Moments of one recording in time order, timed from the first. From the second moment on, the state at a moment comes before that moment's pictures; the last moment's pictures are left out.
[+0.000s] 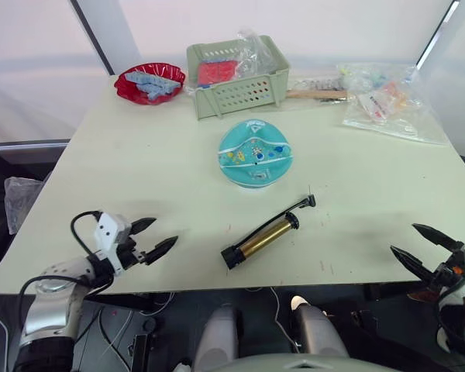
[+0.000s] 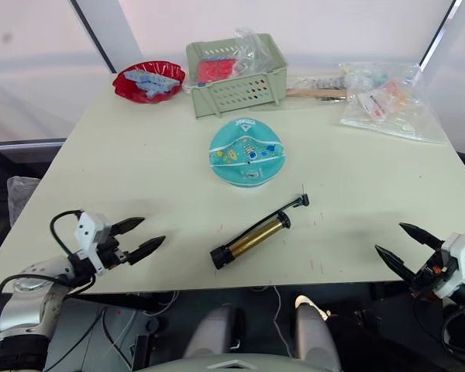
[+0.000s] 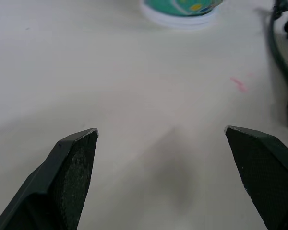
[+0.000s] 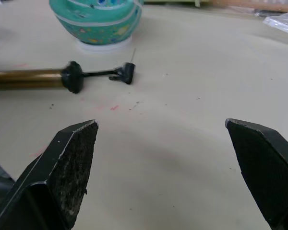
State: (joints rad) left arm 0.06 0.67 0.26 0.16 -0.39 0.09 -1.02; right arm 0.28 -0.60 -0.41 0.07 0.60 -0.09 1.13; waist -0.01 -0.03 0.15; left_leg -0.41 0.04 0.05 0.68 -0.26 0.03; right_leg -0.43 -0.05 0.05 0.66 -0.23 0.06
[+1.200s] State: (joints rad) left arm -0.40 0.41 -0.26 0.10 -0.18 0.38 -0.90; right arm 0.34 -0.65 -0.46 -0.26 0.75 0.04 1.24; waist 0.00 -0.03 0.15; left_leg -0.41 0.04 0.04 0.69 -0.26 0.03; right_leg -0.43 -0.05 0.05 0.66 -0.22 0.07
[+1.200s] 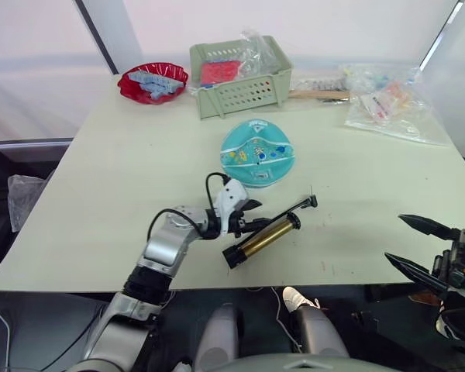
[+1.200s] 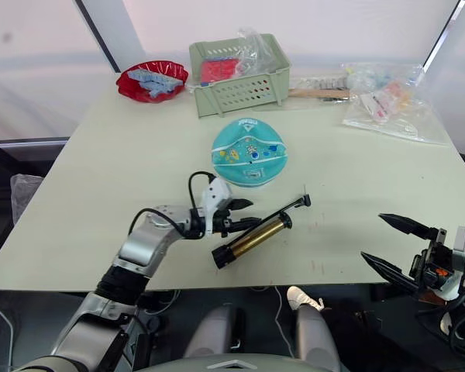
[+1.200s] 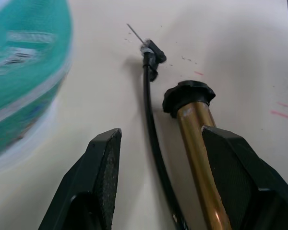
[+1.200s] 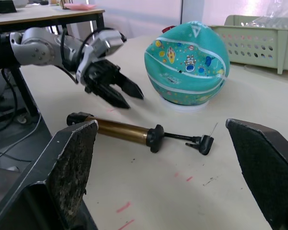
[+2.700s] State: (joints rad) left arm -0.60 0.15 -0.36 0.54 0.07 0.18 -0.80; right arm 0.37 -0.61 -0.46 -0.34 0.71 0.05 1.06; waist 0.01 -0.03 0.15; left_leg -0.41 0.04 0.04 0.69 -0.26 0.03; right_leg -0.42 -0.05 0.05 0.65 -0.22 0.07
